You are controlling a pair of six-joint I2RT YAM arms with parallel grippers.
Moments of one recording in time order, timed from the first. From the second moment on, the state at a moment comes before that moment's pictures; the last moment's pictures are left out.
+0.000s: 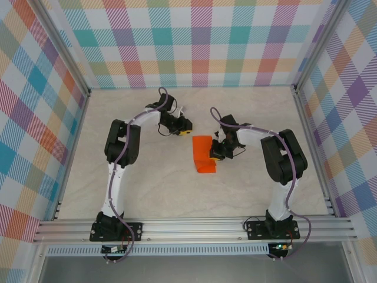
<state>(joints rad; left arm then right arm) -0.34 2.32 1.79 -0.58 0.71 -0.45 0.43 1.93 1.16 -0.57 -0.48 0.53</state>
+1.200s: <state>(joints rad) -0.55 2.16 1.45 -0.40 0.62 -0.54 0.42 1.89 1.17 -0.58 -0.50 0.53</state>
